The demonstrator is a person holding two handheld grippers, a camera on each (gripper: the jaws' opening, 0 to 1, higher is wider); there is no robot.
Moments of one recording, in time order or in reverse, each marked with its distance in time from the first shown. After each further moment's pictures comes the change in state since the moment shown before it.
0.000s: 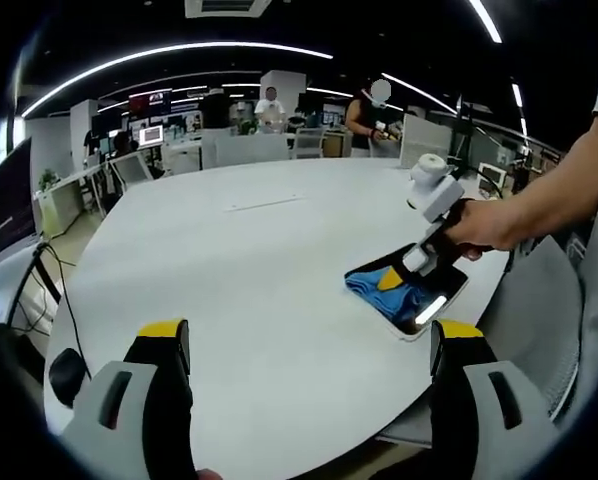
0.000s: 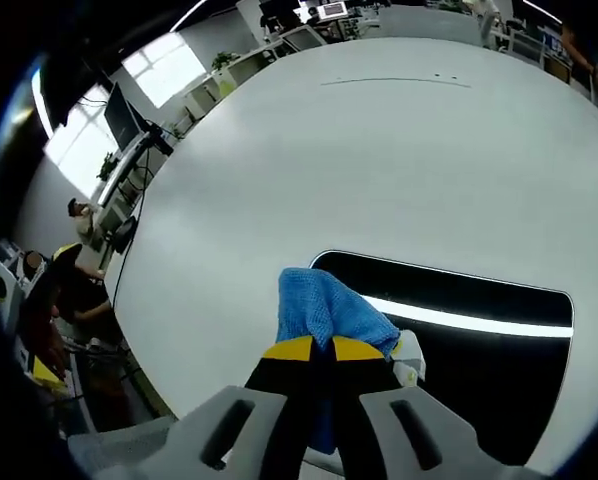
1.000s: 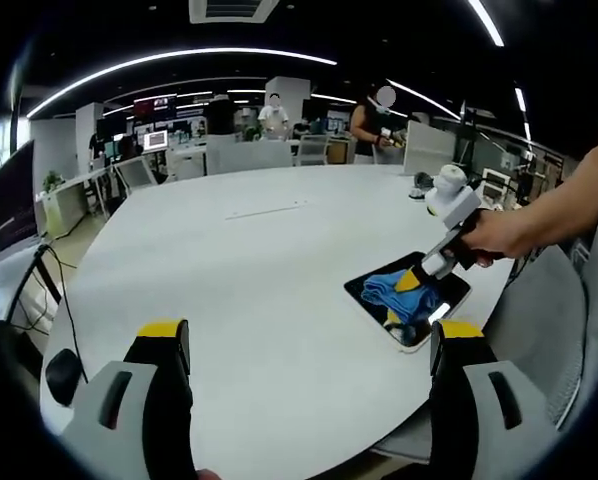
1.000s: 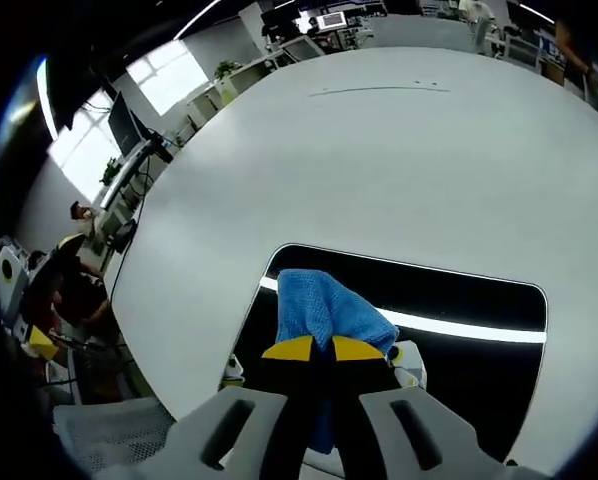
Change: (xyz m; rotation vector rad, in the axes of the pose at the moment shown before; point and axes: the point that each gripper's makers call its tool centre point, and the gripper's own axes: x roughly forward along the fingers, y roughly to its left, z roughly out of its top) left arm 0.008 -0.011 0.002 -0.009 -0.028 0.013; right arm -0.017 -0.038 -0.009 0.001 -0.048 0.000
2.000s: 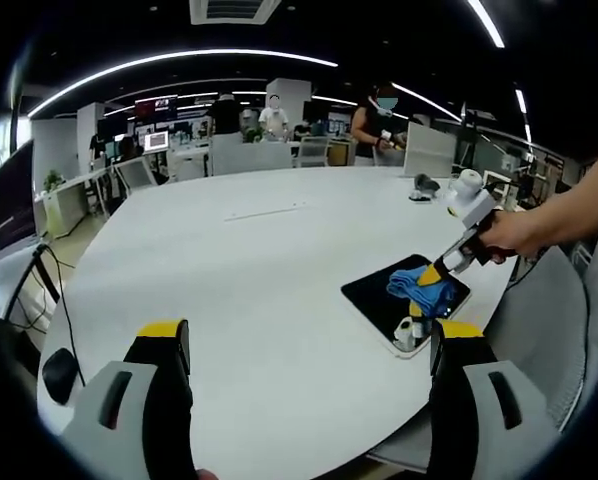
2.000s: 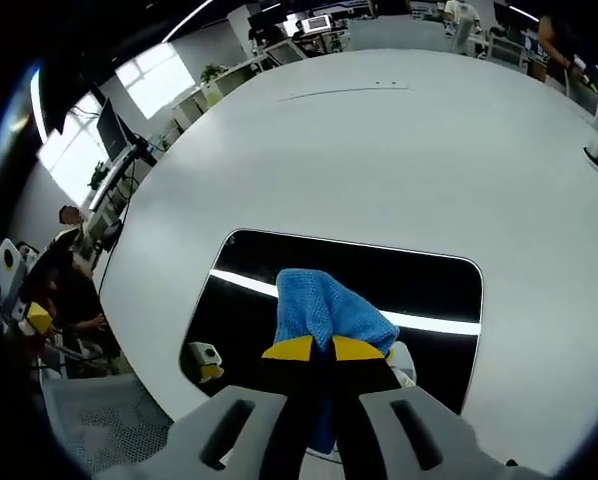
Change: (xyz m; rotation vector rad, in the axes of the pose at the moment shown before) left arm 0.004 -0.004 0.001 -0.006 -0.006 0.005; right arm -0.032 -0.052 -0.020 0.031 -0.010 -0.064
